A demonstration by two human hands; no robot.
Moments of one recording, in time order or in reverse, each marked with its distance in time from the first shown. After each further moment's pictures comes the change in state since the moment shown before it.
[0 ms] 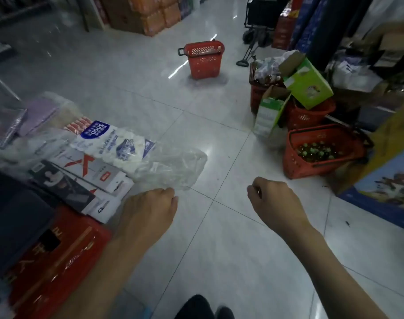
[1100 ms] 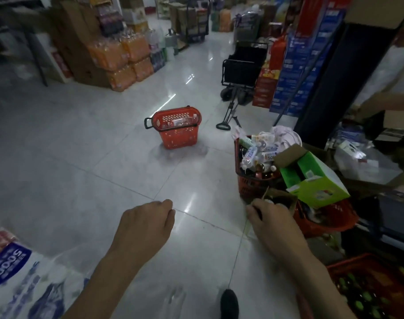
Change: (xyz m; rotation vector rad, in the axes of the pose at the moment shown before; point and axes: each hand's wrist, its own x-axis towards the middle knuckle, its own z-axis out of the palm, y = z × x) left_hand 0.814 -0.110 0.126 -0.066 0.111 0.083; right_hand 0.779 0.056 -0.103 0.191 0.062 0.090
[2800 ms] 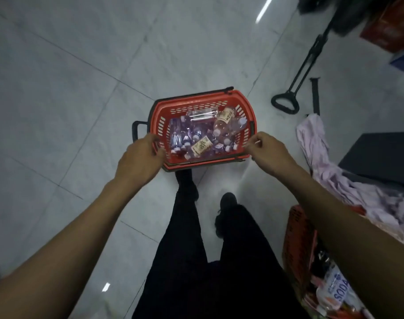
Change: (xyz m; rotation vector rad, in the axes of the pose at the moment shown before) left_hand 1.037 -0.563 0.501 -0.428 -0.631 -0.659; right_hand 1.288 -0.133 0.293 0.100 -0.556 0.418
